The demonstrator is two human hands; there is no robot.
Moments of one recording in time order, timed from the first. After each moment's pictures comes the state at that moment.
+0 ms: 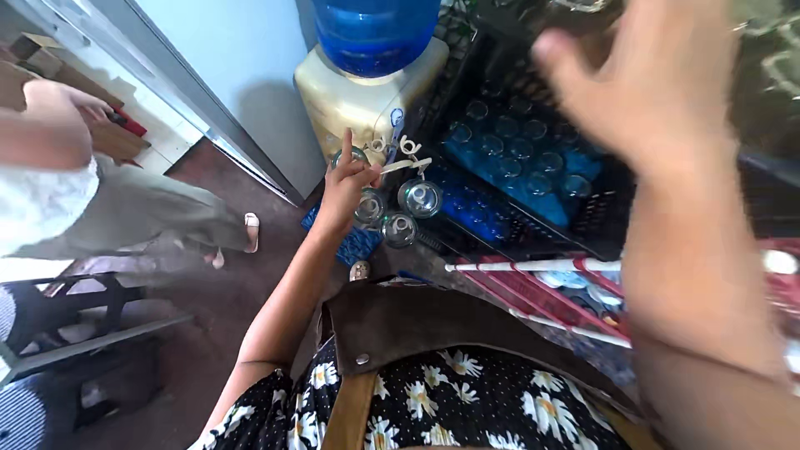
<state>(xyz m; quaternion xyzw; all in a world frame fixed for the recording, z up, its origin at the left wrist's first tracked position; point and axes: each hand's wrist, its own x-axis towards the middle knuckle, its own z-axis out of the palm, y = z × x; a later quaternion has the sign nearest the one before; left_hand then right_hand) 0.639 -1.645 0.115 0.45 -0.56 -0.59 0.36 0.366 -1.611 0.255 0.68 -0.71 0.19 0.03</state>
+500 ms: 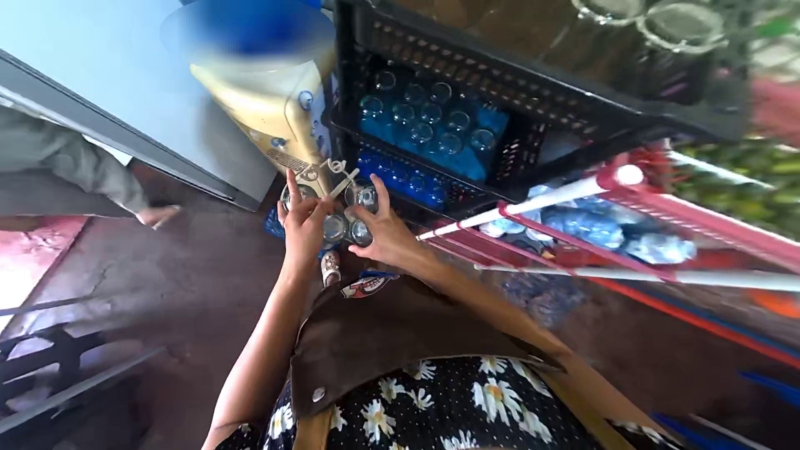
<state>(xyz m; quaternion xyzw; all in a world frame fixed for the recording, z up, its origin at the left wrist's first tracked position) 0.580 -1.553 0.065 0.51 -0.56 -0.56 0.35 0.419 -1.490 0.044 0.61 -0.70 0.15 -0.35</state>
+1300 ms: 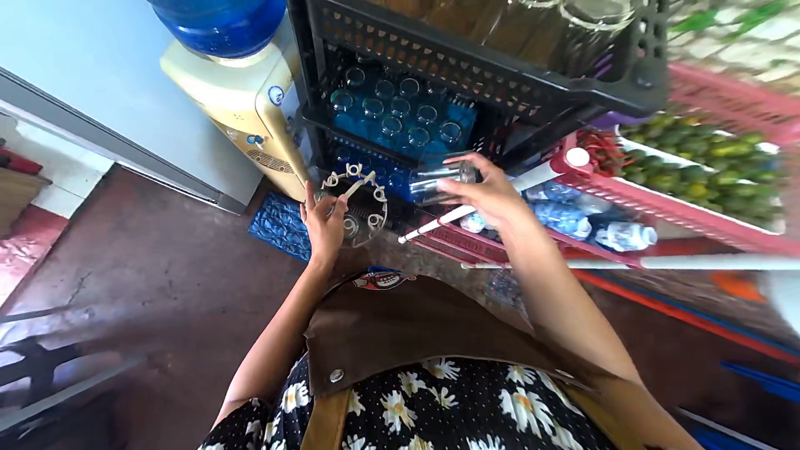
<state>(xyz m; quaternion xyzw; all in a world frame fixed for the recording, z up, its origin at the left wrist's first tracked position) 0.509 -1.509 0.008 0.54 -0.59 -0.49 0.35 0.250 -1.417 0.092 0.31 -0.70 0.47 -0.43</state>
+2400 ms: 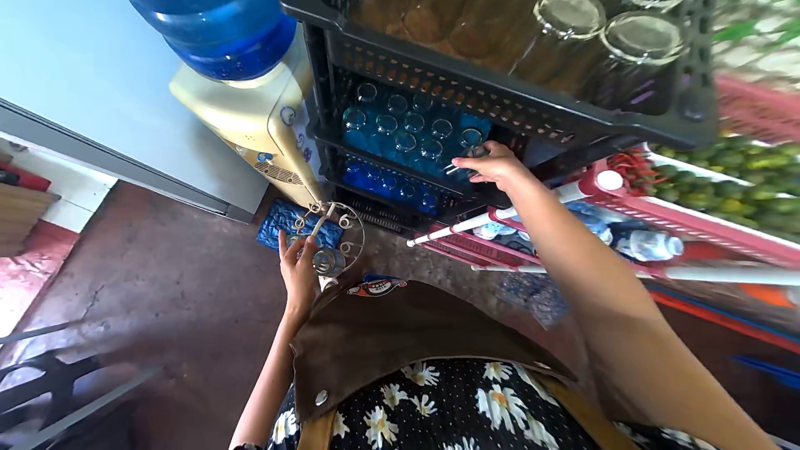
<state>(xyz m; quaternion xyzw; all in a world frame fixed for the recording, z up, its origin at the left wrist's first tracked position) 0.586 -1.532 -0.008 0.61 -0.48 -0.52 0.35 0.178 -1.520 0.048 0.19 -0.86 0.30 -0.37</state>
